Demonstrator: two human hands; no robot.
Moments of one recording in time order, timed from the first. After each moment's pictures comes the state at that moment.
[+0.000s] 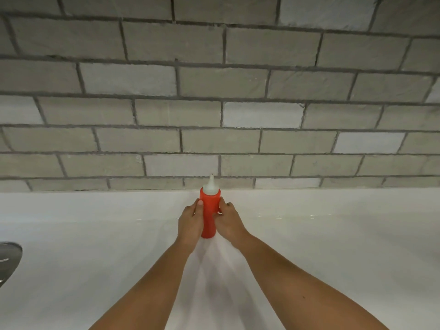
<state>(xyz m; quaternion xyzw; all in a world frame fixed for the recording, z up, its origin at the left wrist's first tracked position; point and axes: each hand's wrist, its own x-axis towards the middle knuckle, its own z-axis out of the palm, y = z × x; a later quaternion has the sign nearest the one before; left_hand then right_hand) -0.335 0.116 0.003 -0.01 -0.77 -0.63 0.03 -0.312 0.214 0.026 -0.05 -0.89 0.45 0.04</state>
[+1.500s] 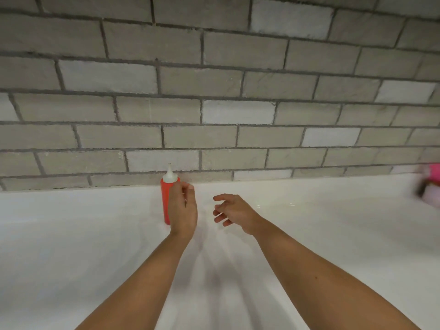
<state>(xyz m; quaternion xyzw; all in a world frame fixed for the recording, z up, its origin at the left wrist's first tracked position) -0.288 0.137 0.038 -0.08 -0.75 -0.61 0.24 -0.259 0.267 0.058 -0.08 -0.81 0.58 -0.05</state>
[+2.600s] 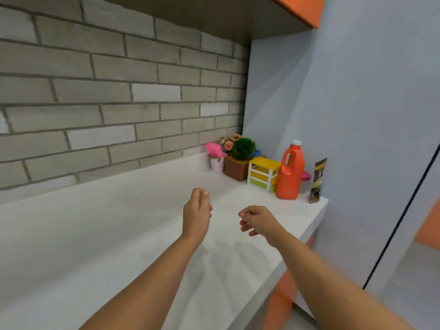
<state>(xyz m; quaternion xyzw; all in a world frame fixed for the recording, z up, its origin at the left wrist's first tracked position) 0.050 0.565 0.058 -0.36 -0.66 -0.66 -0.07 0.177 0.672 0.058 -0.38 -0.75 0.51 0.20</state>
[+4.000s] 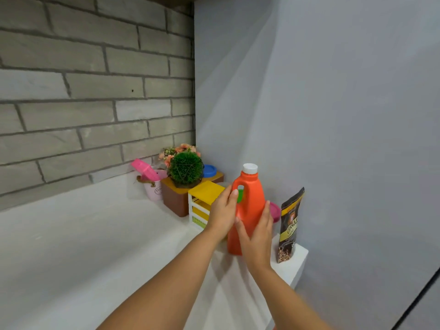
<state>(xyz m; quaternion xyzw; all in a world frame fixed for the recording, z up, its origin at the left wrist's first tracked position) 0.086 0.980 0.051 -0.43 -0.63 -0.62 -0.19 0.176 0.997 0.000 -0.40 -0.70 0.31 0.49</state>
